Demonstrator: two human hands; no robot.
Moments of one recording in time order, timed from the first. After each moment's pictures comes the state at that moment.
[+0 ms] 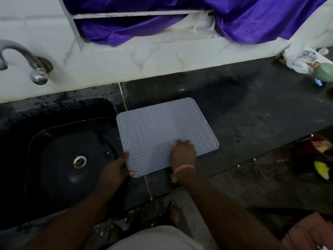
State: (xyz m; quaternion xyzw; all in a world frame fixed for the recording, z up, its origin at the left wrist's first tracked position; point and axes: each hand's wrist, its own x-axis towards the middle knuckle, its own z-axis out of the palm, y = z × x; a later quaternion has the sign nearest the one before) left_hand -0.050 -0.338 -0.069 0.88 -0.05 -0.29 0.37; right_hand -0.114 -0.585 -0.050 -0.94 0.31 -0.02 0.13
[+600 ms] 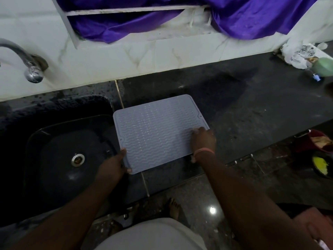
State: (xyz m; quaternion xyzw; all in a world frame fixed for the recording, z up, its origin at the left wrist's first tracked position) left_hand -0.044 -0.339 -0.072 0.93 -0.13 -0.26 0.22; right_hand -0.113 -0.674 -0.045 -0.91 0.39 -0.02 0.12
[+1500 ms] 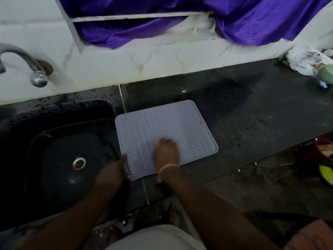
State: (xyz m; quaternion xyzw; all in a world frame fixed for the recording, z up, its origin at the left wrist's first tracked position) left_hand -0.046 -0.341 -0.067 0.95 -0.13 -0.24 0.18; right_hand -0.080 -0.551 -0.050 -0.96 0.24 -0.02 0.15
